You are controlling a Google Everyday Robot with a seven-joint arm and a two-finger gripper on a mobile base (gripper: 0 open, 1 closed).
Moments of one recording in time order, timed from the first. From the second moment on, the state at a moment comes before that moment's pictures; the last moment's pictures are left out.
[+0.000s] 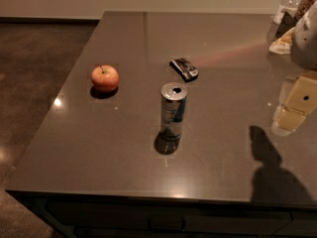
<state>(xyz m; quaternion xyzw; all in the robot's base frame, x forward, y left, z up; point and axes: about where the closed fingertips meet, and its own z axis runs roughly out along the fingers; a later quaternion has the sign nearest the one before) 0.438 -0.217 0.976 -0.60 0.78 -0.03 0.16</state>
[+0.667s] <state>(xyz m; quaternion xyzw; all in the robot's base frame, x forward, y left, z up) 0.439 -0.210 0.979 -0.60 0.78 -0.02 0.17</state>
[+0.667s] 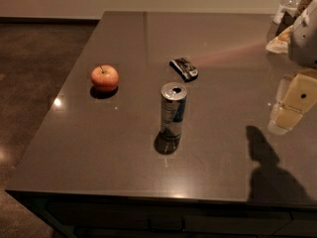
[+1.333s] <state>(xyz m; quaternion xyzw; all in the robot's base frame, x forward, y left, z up) 0.445 -0.155 0.982 -0.62 0.75 0.05 0.23</state>
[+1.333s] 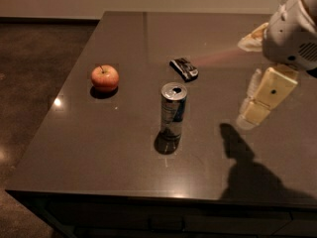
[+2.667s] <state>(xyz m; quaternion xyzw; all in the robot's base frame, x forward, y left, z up) 0.471 -0.055 0.928 -0.64 0.71 0.16 0.25</state>
